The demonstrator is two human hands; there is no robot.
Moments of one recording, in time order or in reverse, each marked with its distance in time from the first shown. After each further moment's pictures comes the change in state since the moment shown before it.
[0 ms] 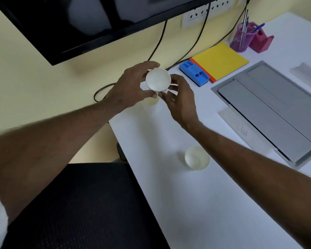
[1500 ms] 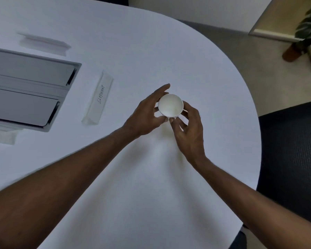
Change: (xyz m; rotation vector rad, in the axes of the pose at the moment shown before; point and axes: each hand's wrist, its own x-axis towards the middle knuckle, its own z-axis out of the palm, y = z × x) left_hand -0.099 0.569 0.544 -0.523 -0.797 0.372; right_hand -0.500 0.163 -0.557 0.028 0.941 0.480
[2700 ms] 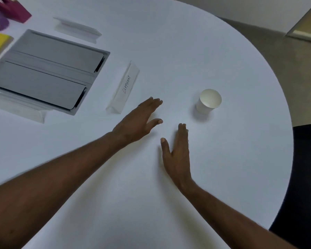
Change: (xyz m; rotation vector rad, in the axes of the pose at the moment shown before) left_hand -0.072 -0.046 -0.054 0.474 -0.027 -0.174; right_hand -0.079 0.026 0.079 -0.372 -0.238 0.154
